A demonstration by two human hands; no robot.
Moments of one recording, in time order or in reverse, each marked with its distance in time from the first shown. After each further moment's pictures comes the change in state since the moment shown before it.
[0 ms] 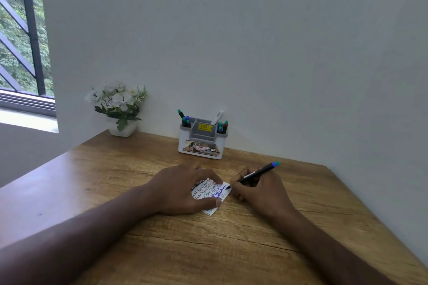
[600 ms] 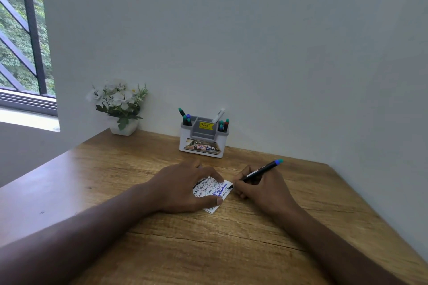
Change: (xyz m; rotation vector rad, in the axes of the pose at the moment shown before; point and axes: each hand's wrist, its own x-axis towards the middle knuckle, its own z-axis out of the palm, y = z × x) left_hand 0.001 0.000 -0.001 -0.019 -0.029 -0.012; right_hand 0.001 0.001 -0.003 0.017 -0.024 0.016
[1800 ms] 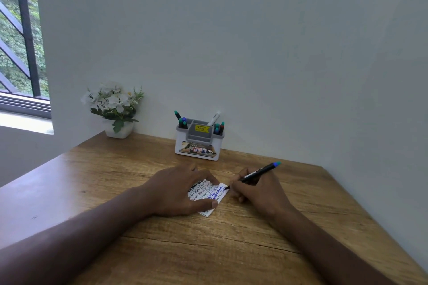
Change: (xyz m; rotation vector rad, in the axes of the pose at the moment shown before) left_hand 0.001 0.001 -0.002 0.022 0.002 0.005; right_hand -0.001 -0.002 -0.003 0.092 -0.007 0.050
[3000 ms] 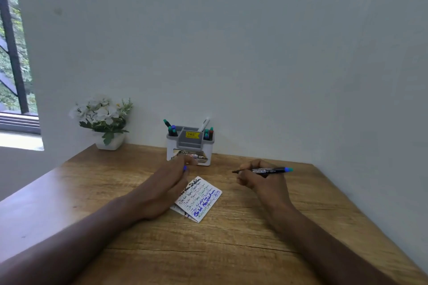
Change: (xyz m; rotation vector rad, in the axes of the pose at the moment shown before) left_hand -0.004 -0.012 -0.002 -0.256 0.225 0.027; right_hand -0.001 0.000 -0.013 0.509 0.289 0.079
